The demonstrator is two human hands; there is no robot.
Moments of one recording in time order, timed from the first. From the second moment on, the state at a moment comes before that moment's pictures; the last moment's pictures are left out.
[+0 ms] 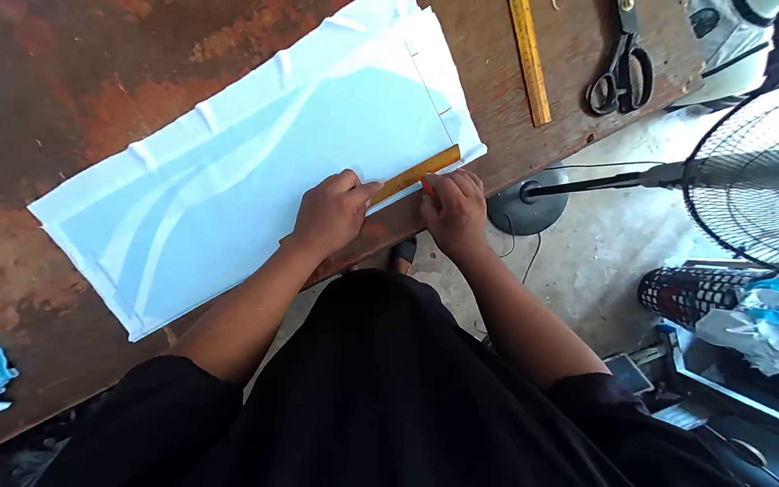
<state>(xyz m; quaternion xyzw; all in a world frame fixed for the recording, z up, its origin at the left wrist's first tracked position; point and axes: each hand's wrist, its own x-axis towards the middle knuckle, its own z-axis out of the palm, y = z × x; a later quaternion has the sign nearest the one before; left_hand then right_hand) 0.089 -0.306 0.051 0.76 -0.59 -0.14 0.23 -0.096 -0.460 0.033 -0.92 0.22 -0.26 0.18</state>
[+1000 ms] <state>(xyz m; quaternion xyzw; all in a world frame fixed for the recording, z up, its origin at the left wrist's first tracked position) 0.122 -0.318 0.067 0.77 -0.56 -0.18 0.26 -0.142 -0.422 0.076 -0.93 0.33 -0.12 0.14</state>
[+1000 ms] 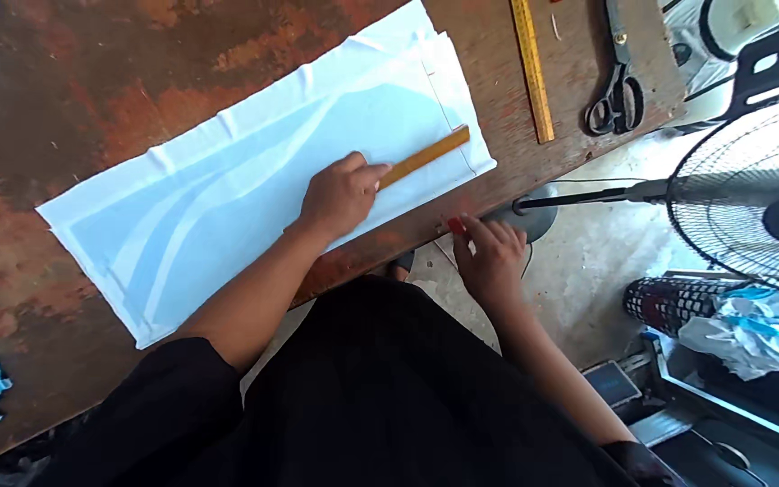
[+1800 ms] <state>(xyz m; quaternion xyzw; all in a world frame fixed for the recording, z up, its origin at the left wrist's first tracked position) 0.253 -0.374 0.065 0.79 -0.54 -0.22 0.19 -0.082 -0.355 0.073 -0.90 0.29 -0.16 0.29</state>
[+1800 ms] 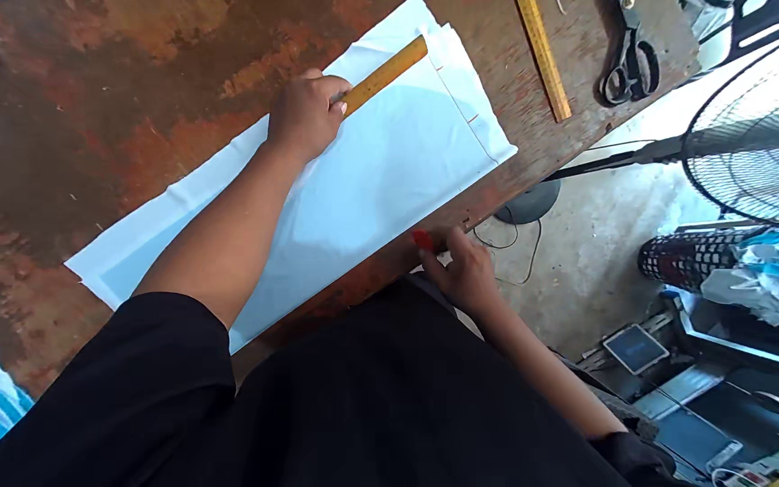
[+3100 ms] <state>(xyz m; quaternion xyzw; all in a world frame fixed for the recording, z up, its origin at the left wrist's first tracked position) 0.227 -0.360 0.116 0.74 -0.35 -0.41 0.41 -0.030 -0.398 0.102 -0.81 0.27 -0.06 0.51</state>
